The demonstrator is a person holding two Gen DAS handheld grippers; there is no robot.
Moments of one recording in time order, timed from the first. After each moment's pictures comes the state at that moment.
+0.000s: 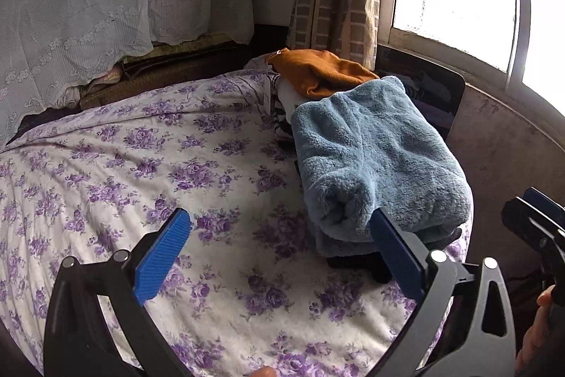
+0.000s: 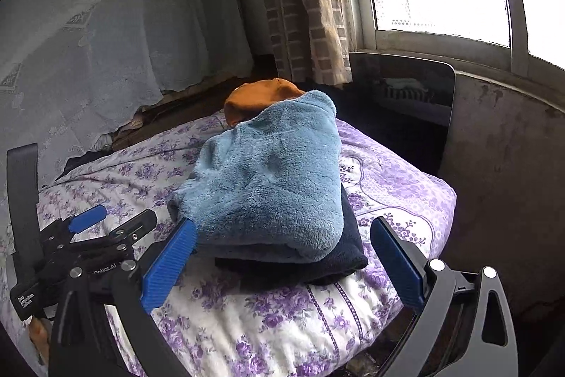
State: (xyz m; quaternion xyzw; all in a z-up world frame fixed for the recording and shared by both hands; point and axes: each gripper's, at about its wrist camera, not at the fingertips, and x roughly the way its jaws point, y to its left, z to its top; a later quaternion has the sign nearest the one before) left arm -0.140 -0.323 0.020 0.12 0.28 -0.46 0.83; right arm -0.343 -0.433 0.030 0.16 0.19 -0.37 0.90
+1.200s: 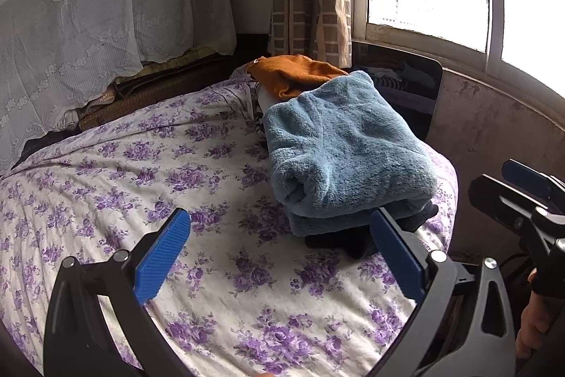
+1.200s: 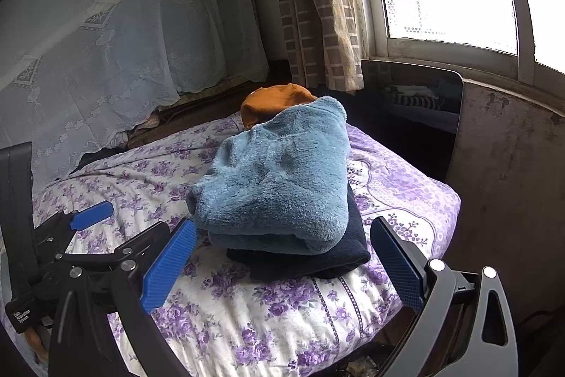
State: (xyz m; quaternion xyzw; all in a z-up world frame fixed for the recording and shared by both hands) left arm -0.183 -0.313 0.033 0.16 0.25 -0.48 0.83; right arm -0.359 -0.422 0.033 0.16 0.18 -0.34 0.91
